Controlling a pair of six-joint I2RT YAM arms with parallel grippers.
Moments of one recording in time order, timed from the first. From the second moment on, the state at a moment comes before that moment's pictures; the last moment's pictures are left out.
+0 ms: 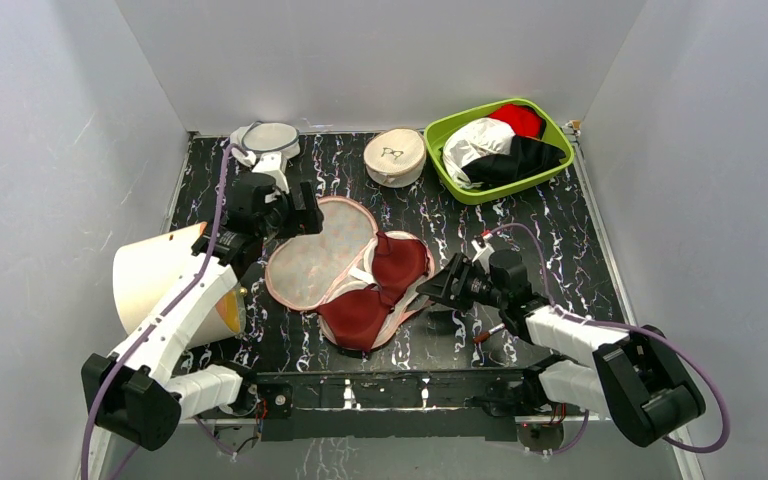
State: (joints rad) left arm -0.38 1.15 1.01 -0.51 -0.08 -0.35; right arm 0.41 1.13 0.25 0.39 -0.51 0.94
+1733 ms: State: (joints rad) left arm -0.52 1.30 1.07 -0.07 0.10 -0.05; right arm 0.36 1.62 0.58 0.43 -0.43 0.89
